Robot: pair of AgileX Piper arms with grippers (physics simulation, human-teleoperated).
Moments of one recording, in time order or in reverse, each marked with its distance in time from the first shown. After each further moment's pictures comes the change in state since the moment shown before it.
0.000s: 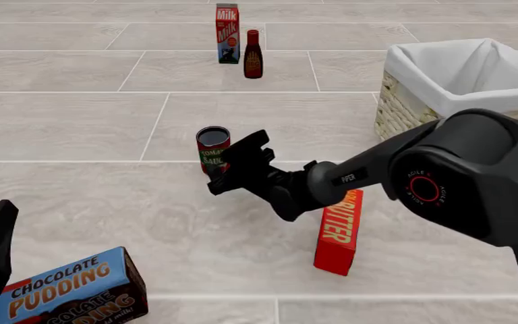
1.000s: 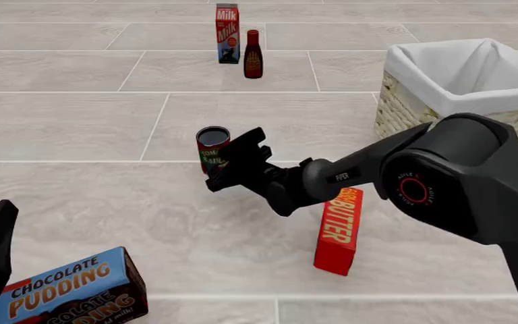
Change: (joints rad) left arm 0.000 0.000 0.000 0.000 0.000; right arm -0.006 0.036 -0.070 0.043 -0.008
